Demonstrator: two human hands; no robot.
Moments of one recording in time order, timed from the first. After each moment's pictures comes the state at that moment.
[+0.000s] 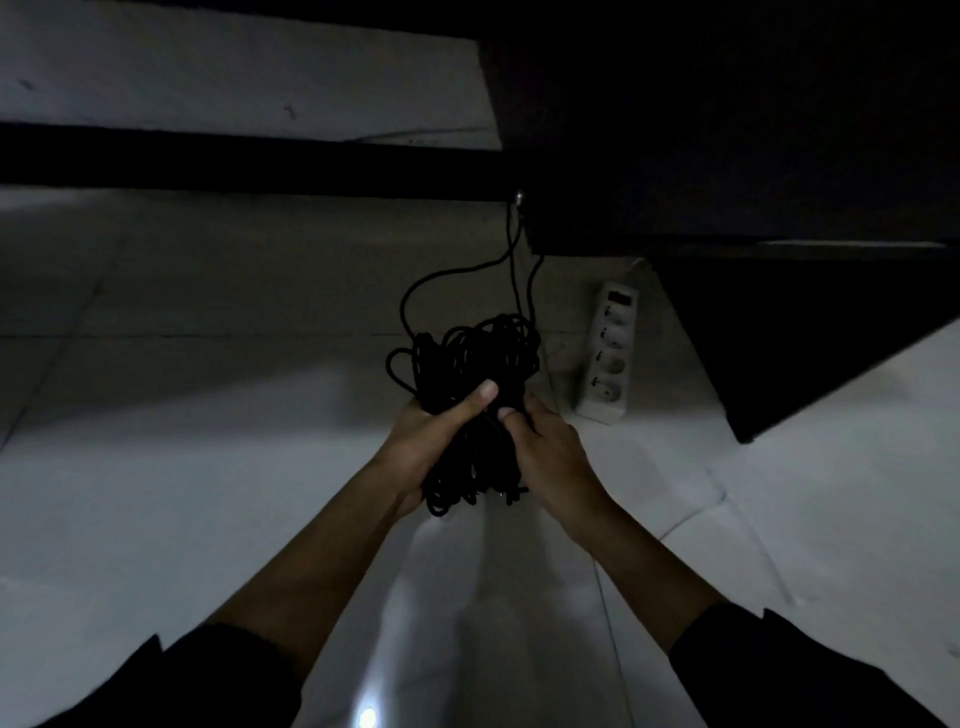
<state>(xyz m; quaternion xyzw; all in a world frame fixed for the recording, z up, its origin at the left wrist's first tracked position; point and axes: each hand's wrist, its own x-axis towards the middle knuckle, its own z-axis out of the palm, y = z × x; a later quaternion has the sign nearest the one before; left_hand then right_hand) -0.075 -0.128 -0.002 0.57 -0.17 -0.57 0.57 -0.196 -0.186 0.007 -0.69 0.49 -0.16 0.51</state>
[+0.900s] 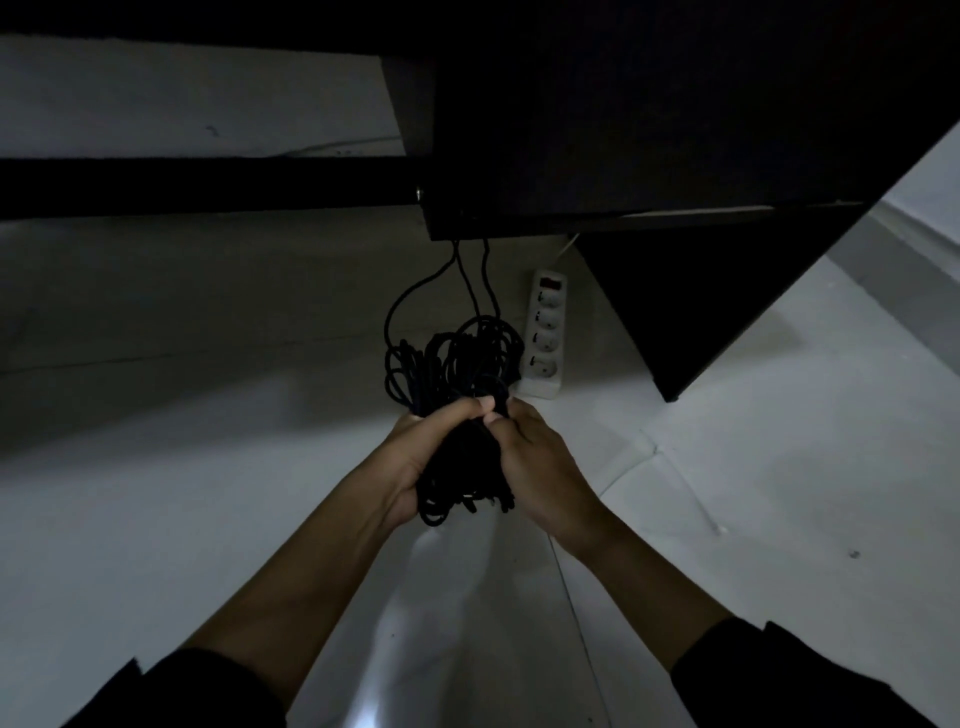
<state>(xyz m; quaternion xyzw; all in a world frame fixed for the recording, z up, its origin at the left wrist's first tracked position) -0.125 -0.120 0.024 0.56 -0.12 -0.65 0.50 -0.249 -0.156 0.036 -0.67 0.50 -0.19 0.52</state>
